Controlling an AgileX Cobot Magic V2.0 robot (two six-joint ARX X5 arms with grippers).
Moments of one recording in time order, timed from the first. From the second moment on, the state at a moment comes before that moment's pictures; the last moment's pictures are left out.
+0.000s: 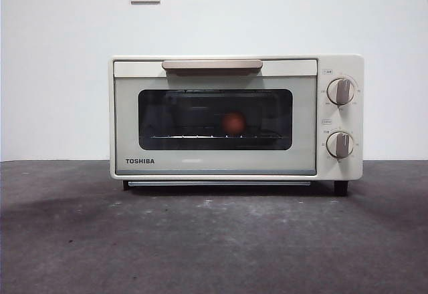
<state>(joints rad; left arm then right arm) -0.33 0.62 0.71 -0.39 0.31 -0.34 0.70 0.62 0.67 -0.30 0.00 0.26</state>
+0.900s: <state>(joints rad) -0.11 0.37 0.51 -0.26 0.07 0.04 0.70 0.59 0.67 -0.29 0.00 0.26</state>
